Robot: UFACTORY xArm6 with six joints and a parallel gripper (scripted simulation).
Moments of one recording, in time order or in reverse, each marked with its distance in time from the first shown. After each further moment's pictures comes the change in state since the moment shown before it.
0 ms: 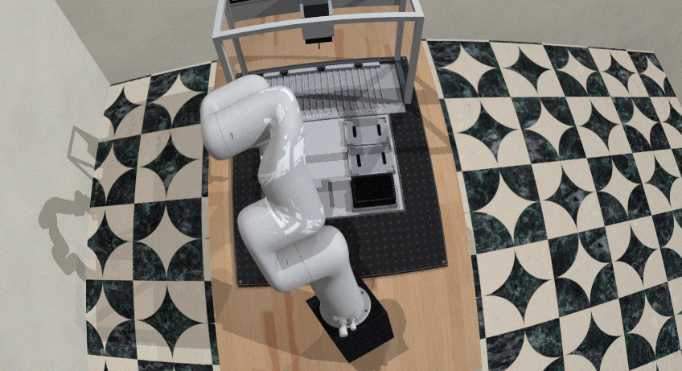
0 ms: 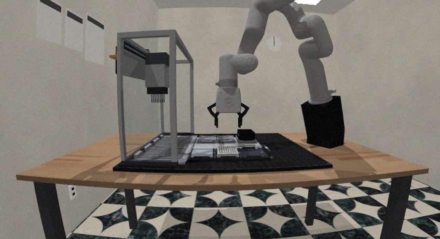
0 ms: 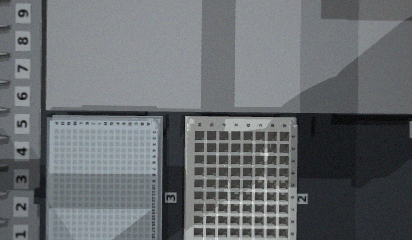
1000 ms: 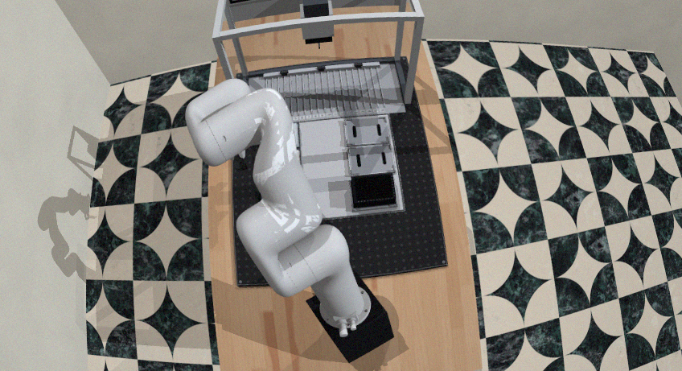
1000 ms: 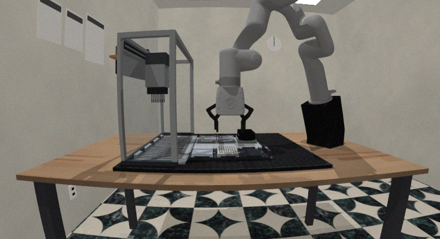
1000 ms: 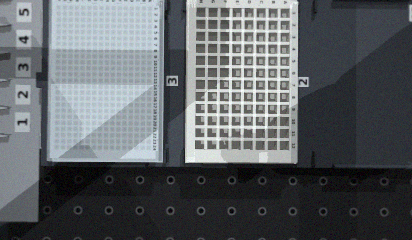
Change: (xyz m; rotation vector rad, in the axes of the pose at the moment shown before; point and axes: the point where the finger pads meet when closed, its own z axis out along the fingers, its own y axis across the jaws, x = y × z) arm -0.094 -0.001 0.002 -0.002 0.014 0.002
